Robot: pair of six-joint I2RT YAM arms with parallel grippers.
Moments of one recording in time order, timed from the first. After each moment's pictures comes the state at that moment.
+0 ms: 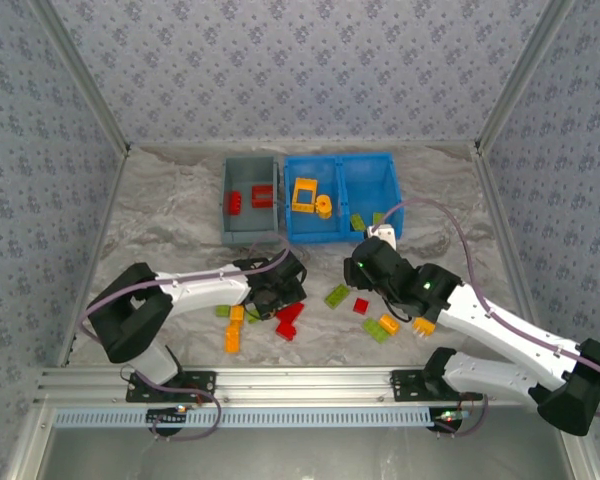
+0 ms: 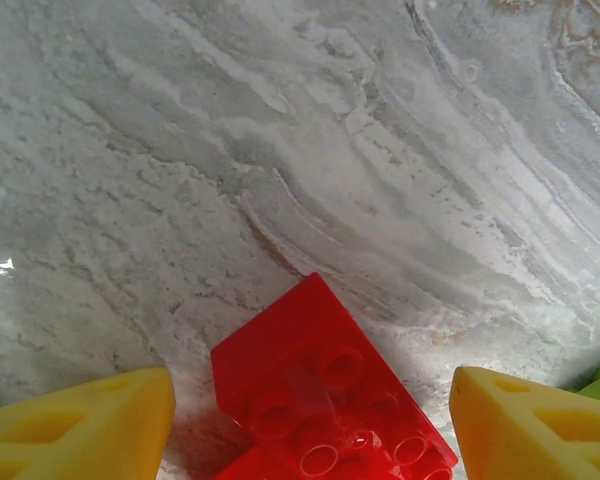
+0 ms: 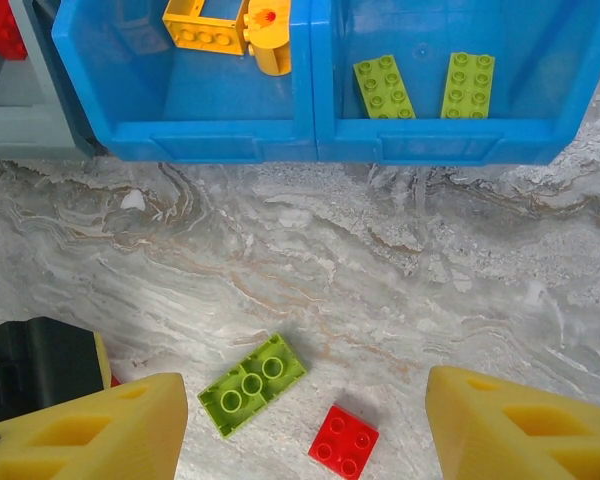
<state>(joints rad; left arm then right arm) -0.95 1.60 0.86 -0.48 -0.03 -1.35 0.89 1.00 0.89 -0.77 0.42 0.65</state>
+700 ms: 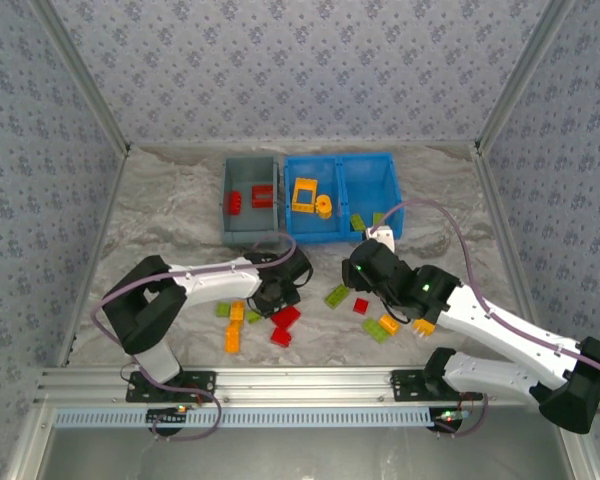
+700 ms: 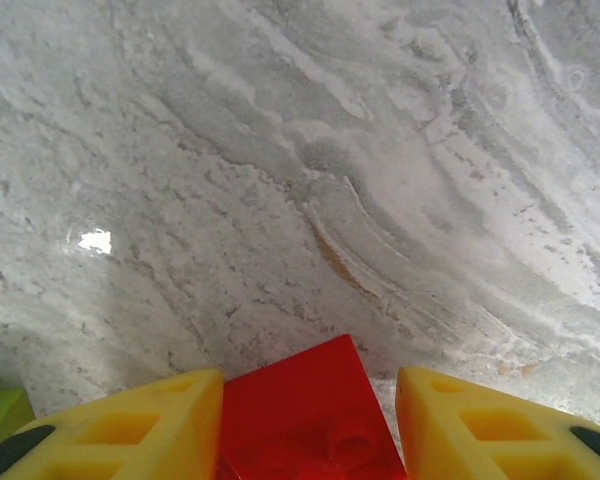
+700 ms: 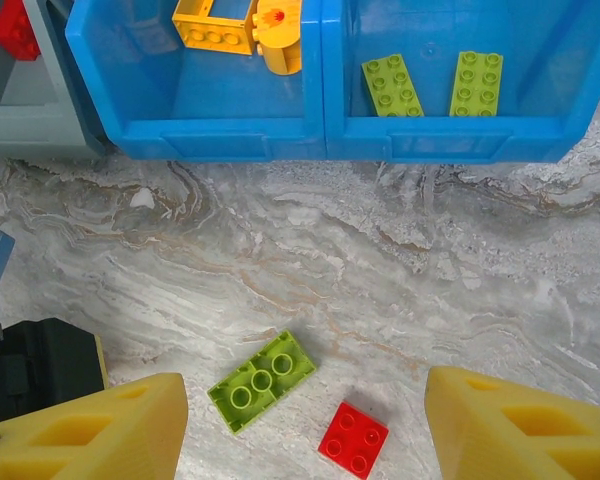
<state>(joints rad) -0.96 1.69 0.97 -0.64 -0.05 -1.37 0.92 1.00 0.89 -0.77 0.44 0.67</state>
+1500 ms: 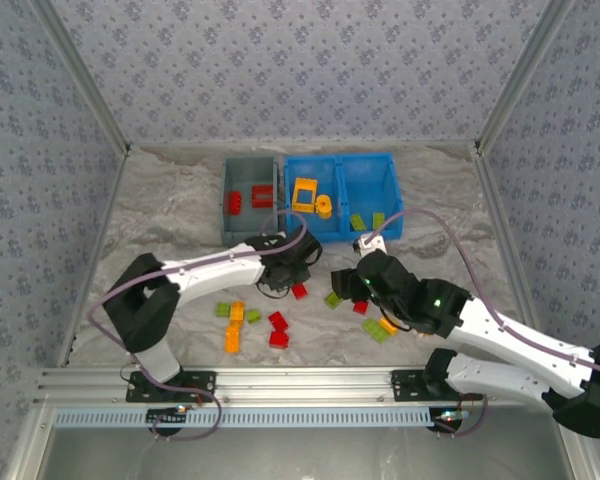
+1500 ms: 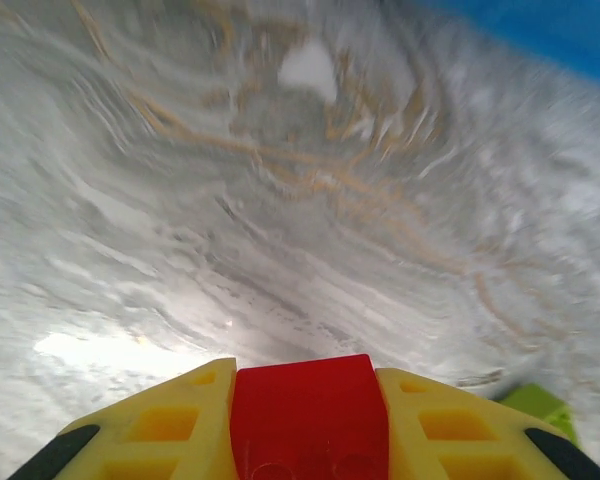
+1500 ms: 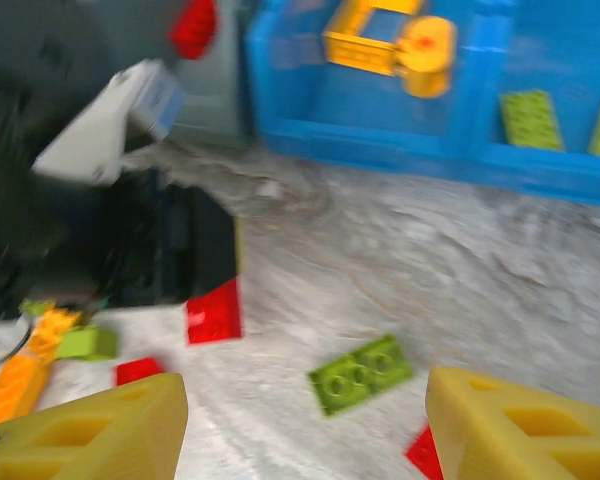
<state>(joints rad) -0.93 1.66 1.15 -0.67 -0.20 -1.22 1.02 0.88 0.82 -0.61 0.33 0.55</state>
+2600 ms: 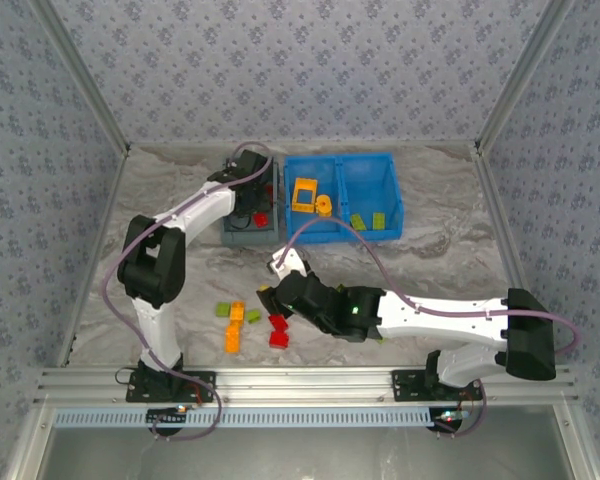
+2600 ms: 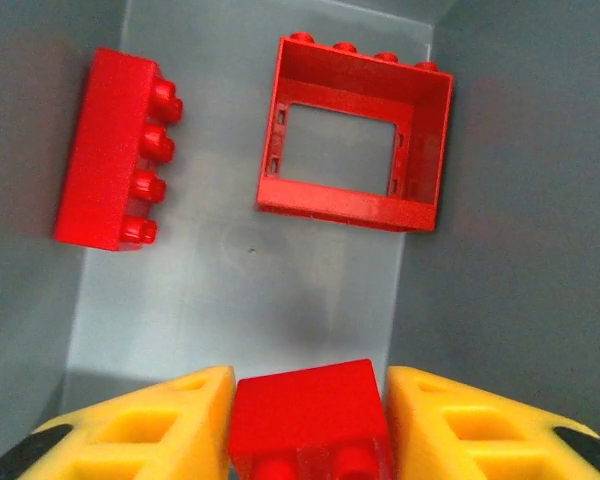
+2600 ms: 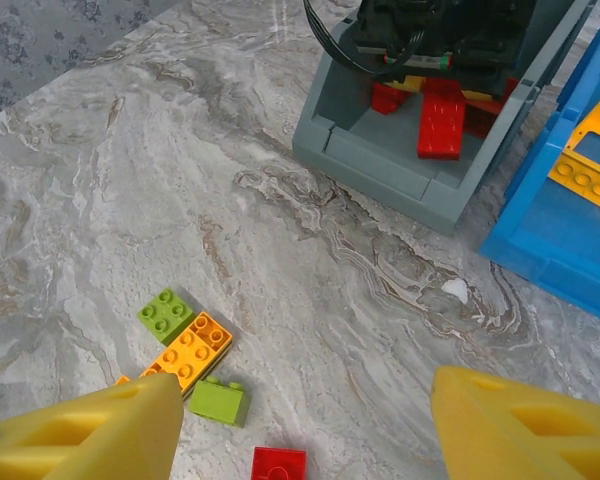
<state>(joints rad) -0.45 1.96 1.54 -0.63 -0.14 -0.62 1.31 1.35 1.00 -0.28 0.51 0.41</state>
